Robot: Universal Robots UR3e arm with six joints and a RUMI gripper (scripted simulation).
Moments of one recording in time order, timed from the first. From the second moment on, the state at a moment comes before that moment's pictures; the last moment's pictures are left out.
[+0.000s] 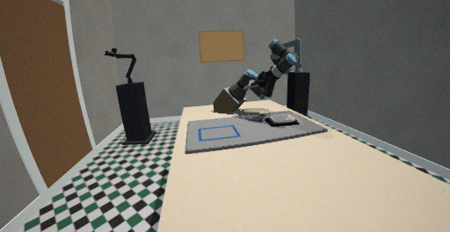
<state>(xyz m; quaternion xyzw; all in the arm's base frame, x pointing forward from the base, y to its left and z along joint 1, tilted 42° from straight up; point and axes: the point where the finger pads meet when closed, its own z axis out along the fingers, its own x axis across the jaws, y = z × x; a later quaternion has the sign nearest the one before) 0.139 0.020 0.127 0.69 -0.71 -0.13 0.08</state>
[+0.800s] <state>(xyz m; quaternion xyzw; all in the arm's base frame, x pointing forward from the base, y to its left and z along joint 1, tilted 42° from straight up) 0.142 0.024 0.128 0.69 -0.70 -0.13 0.07</state>
